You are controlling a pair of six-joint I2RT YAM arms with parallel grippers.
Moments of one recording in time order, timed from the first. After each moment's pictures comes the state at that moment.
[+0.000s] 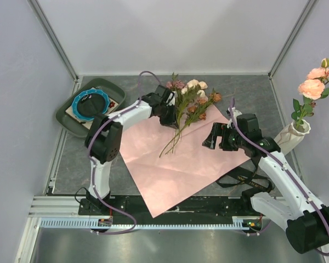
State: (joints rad) left arm -0.58 2.11 1.59 -0.51 0.35 -0.48; right arm 0.29 0.94 0.78 -0.58 -0.33 0.44
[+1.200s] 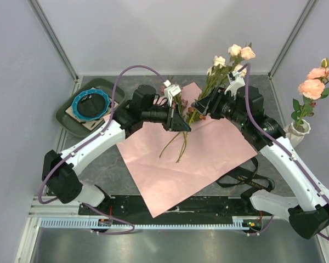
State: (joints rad) left arm -0.68 1.46 1.27 -0.21 0.74 -0.48; right arm 0.48 1.09 1.22 -0.39 -0.19 0.70
